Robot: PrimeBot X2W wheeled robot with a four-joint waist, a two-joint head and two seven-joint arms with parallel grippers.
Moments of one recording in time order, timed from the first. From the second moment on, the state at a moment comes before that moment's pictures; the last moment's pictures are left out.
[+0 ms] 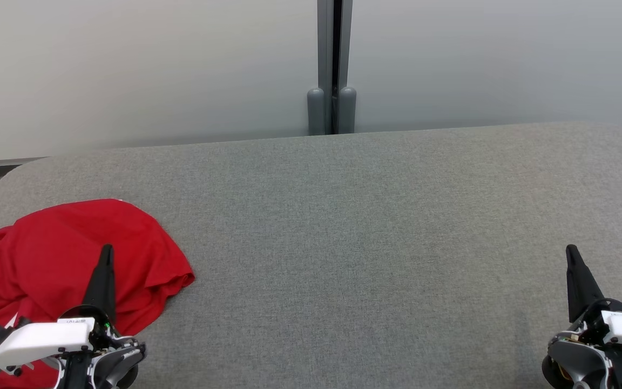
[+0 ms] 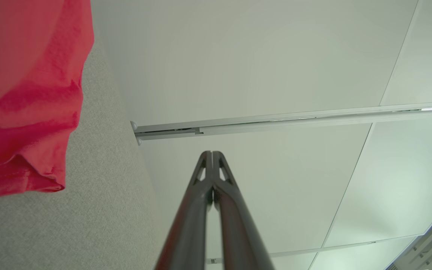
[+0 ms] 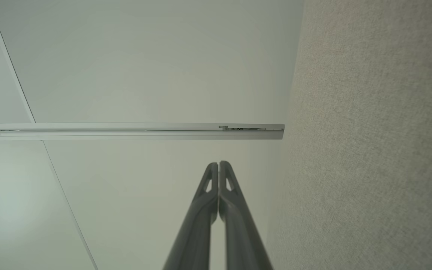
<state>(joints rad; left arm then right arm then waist) -0.10 0.05 0.11 0.24 -1.61 -0.13 0.11 -0.10 -0.05 -0.11 0.24 1.61 0.13 0.11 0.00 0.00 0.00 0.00</state>
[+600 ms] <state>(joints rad) -0.05 0.03 0.11 0.28 -1.61 -0.13 0.09 -0.06 -0.03 -0.11 0.27 1.60 0.13 0.10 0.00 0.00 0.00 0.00</state>
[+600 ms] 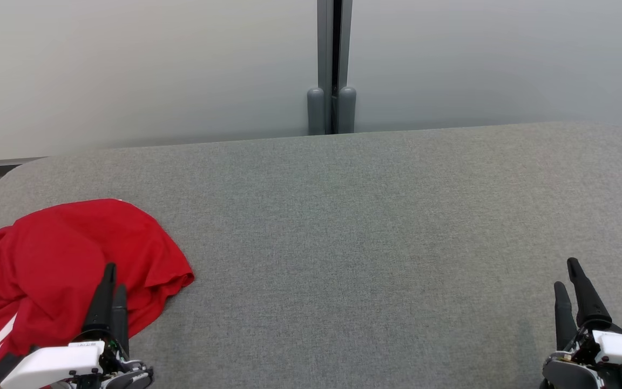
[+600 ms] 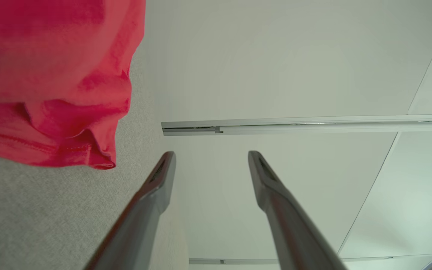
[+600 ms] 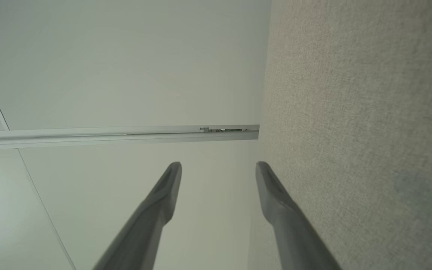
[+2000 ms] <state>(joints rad) -0.06 0.04 0.11 0.07 -1.10 -0.13 -0.08 -0.10 -0.09 -0.03 0.07 0.68 0.13 -0.07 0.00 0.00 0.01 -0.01</state>
